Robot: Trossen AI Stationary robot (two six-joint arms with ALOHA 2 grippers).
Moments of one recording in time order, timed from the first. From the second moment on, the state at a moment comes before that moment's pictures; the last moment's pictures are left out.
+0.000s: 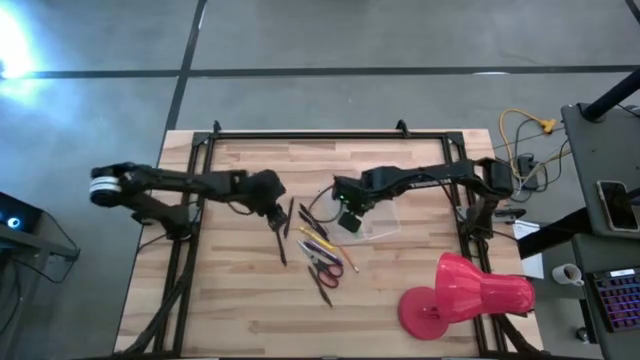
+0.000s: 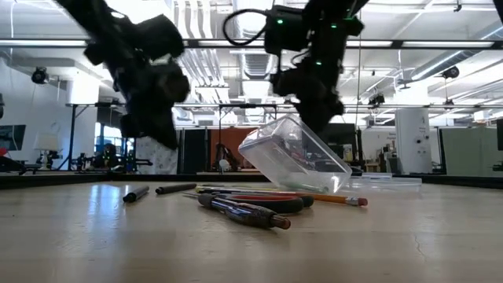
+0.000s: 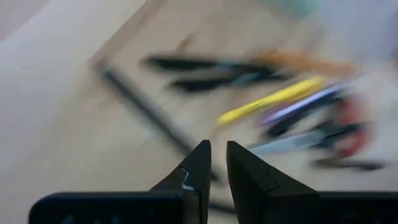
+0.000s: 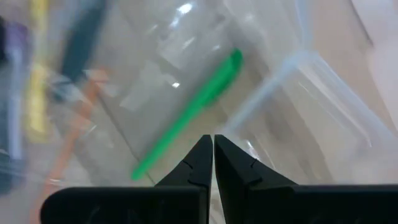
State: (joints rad) left arm 0.22 1.33 0.72 -0.37 0.13 -0.52; right arm -0.10 1.81 1.31 -0.83 0.15 0.45
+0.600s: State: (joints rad) left arm 0.21 1.58 0.93 -0.54 0.04 -0.64; right arm -0.08 1.48 0.91 -0.72 0.24 0.88
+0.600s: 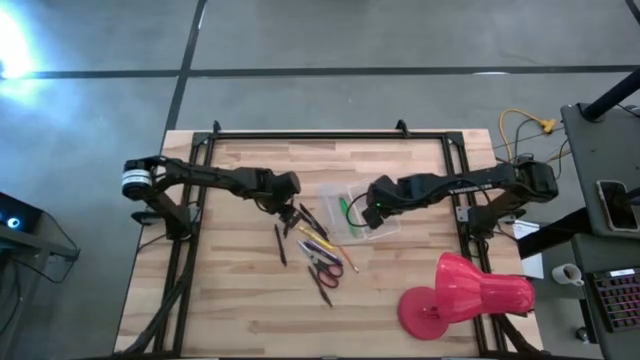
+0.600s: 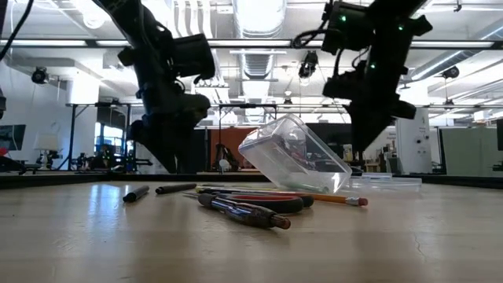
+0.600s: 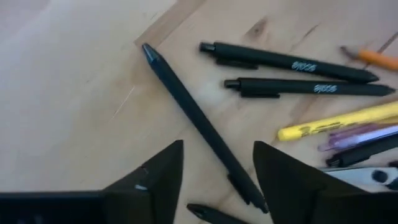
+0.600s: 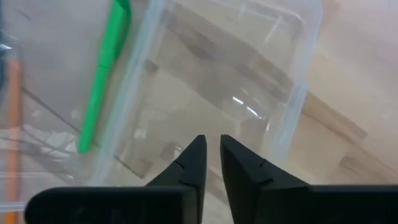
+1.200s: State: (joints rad) left arm 0.20 1.68 0.89 -0.43 -0.07 -0.77; right arm -0.08 1.51 0.89 -0.62 0.32 0.85
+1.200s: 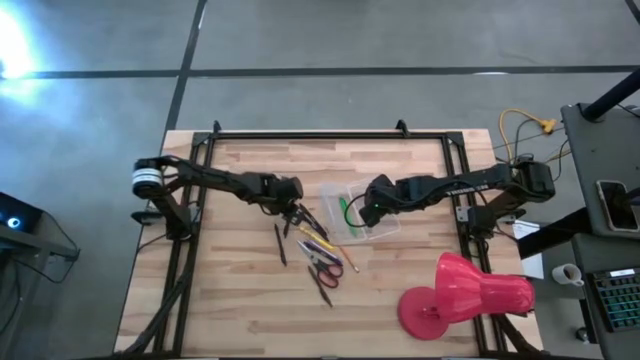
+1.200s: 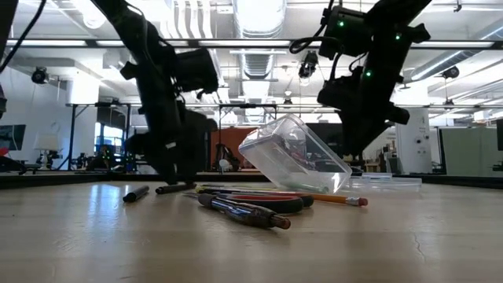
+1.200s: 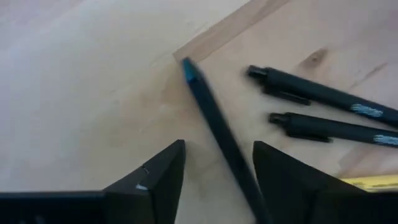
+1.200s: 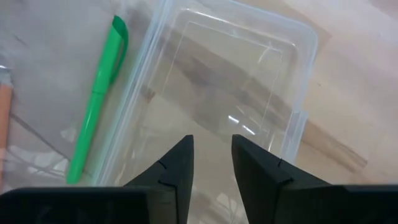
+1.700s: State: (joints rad) left arm 0.20 1.73 0.88 -0.50 -0.08 -0.68; right arm -0.08 1.51 0.89 -0.62 0.31 0.86
